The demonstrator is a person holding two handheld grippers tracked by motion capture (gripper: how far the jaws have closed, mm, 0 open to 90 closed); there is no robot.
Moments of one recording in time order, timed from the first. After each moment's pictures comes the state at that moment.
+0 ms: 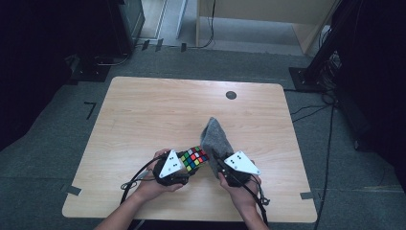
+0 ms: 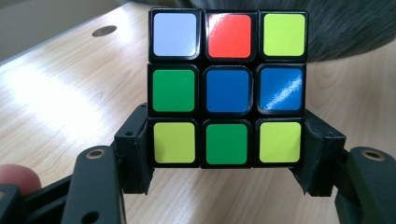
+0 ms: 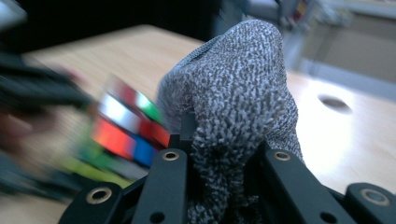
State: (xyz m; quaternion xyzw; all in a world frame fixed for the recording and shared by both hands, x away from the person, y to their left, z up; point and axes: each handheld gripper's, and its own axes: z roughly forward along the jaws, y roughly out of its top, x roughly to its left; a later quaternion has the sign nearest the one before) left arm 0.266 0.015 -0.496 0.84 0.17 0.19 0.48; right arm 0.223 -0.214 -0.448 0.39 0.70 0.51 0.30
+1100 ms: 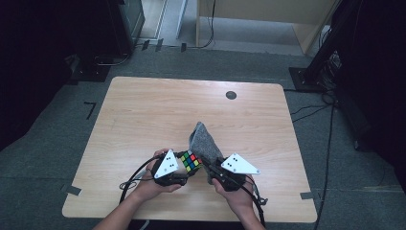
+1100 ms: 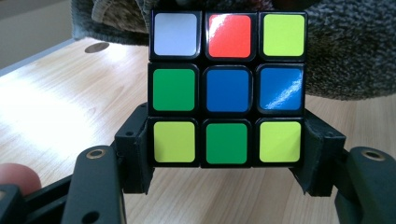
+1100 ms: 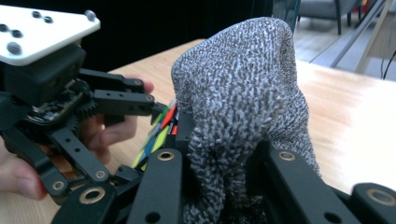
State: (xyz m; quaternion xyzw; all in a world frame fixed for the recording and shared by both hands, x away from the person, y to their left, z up) left arm 0.262 0.023 -0.489 0.82 0.16 0.17 0.51; right arm 0.218 -0.209 -0.449 0.37 0.72 0.55 0.22
